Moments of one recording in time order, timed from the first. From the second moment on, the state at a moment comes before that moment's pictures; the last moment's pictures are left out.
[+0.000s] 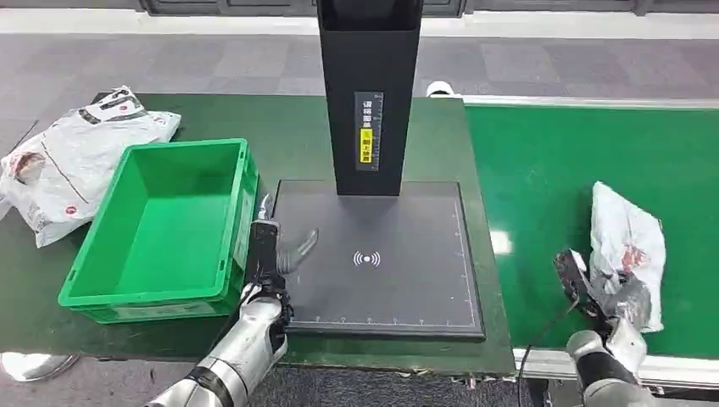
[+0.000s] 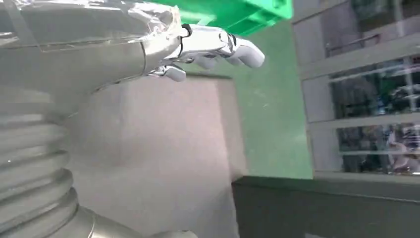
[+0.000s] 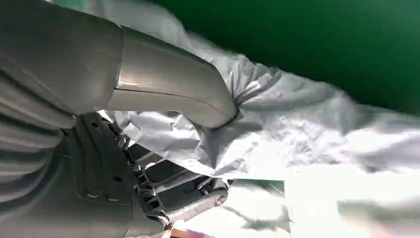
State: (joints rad) left arm -0.47 -0.23 -0.17 -0.64 -0.05 0.51 -0.70; right arm -0.56 -0.04 -0.52 -0.33 1.28 -0.66 -0.21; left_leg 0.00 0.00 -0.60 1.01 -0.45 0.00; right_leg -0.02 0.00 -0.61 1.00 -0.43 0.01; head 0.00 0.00
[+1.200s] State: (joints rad) left arm -0.50 -0.21 -0.22 -0.80 -0.12 0.56 -0.70; right arm -0.38 0.10 0.76 -0.86 0.52 -0.20 -0.23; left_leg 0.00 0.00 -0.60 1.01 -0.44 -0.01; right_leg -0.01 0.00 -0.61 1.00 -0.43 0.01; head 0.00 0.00
